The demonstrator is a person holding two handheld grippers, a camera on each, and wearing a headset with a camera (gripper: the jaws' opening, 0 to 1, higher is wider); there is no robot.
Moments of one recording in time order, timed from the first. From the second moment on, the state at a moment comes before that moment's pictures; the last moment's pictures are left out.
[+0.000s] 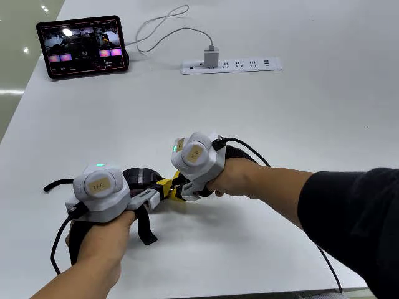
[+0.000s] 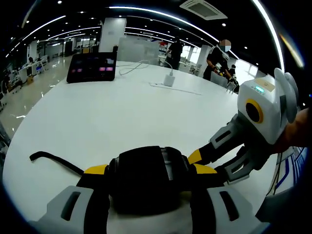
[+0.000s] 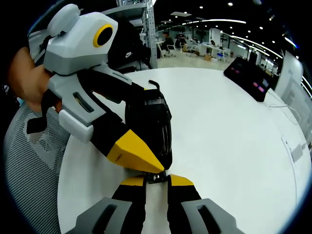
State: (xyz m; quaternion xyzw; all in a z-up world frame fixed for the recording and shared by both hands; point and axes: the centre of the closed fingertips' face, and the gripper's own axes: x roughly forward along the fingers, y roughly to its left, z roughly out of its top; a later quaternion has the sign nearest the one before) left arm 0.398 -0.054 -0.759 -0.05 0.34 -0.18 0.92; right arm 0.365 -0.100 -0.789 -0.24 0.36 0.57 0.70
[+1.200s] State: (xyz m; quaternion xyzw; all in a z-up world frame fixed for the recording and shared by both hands) left arm 0.386 -0.047 -0.744 -0.02 0.33 -0.24 0.91; right arm 0.357 -0.122 -0.767 -0.21 0.36 0.53 0.74
